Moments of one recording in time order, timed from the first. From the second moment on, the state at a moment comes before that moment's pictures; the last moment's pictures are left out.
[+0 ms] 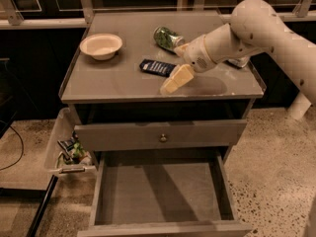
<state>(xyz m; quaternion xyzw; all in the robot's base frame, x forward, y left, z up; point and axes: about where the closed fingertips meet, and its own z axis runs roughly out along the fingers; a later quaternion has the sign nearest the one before) 0.668 -0.064 0.856 -0.54 0.72 0.22 0.38</state>
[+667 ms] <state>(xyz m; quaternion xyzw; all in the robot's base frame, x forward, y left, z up) 0.700 -0.062 0.837 -0.53 0.73 0.22 0.37</state>
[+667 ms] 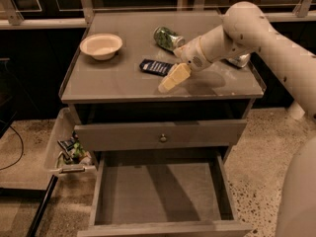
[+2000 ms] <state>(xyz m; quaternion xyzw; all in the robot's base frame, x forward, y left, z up) 0.726 -0.059 0.830 -0.52 0.74 0.23 0.37</state>
